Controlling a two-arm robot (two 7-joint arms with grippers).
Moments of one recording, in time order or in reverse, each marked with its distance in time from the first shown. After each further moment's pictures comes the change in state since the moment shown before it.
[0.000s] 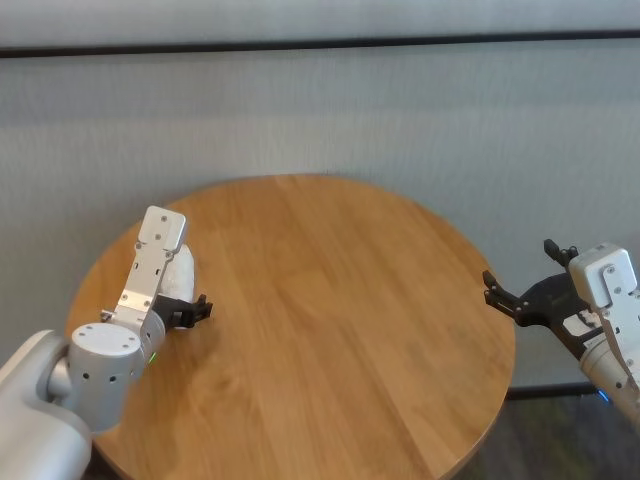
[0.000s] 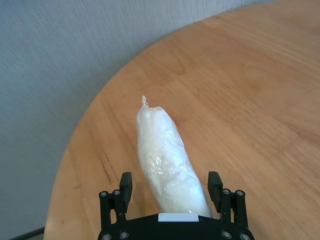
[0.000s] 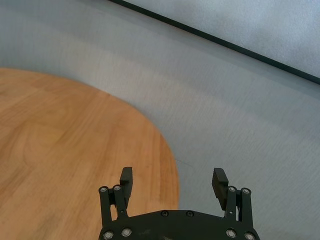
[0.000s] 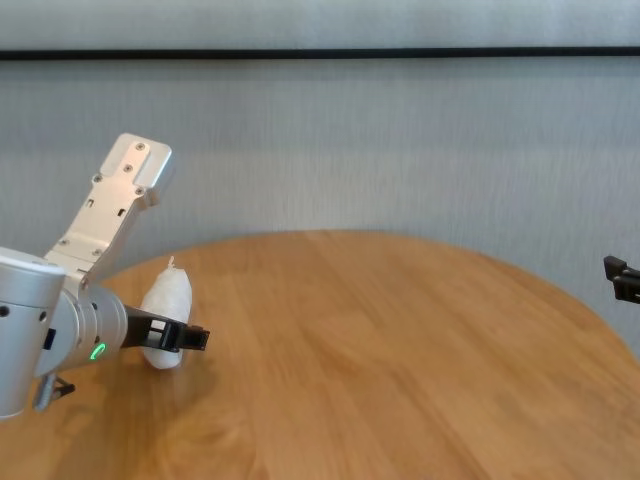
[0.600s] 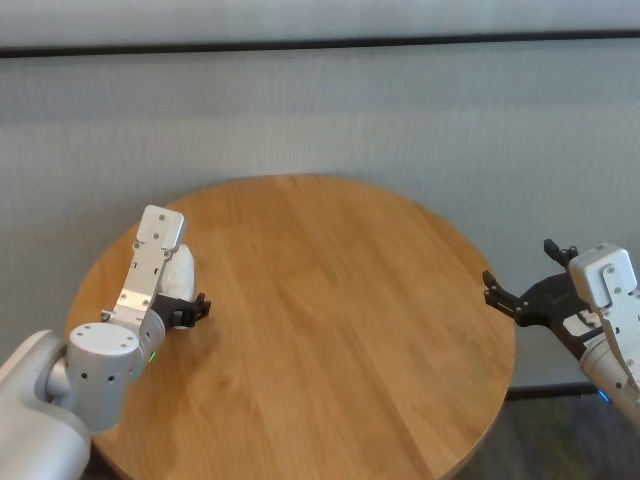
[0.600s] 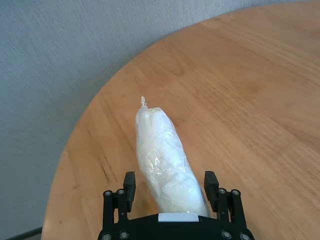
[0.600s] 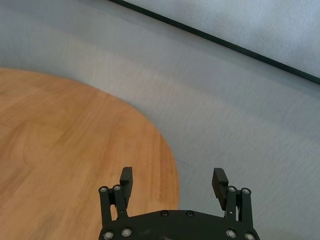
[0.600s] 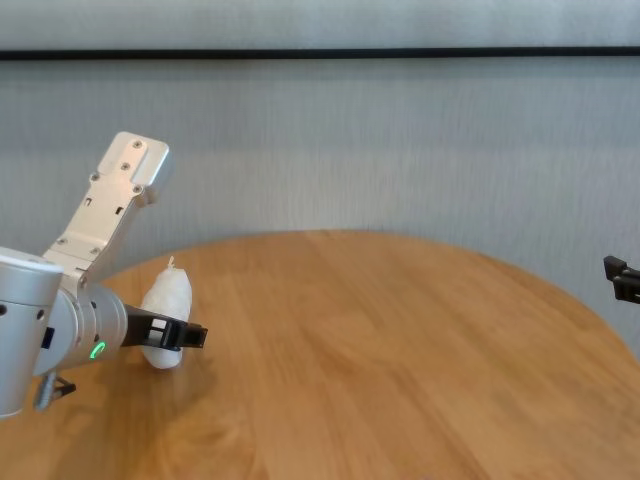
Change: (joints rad) left arm 0.002 0.001 -0.003 -0.003 -0.010 -0.001 -0.006; right arm 0.000 0.000 0.000 0.000 0.000 0.000 0.000
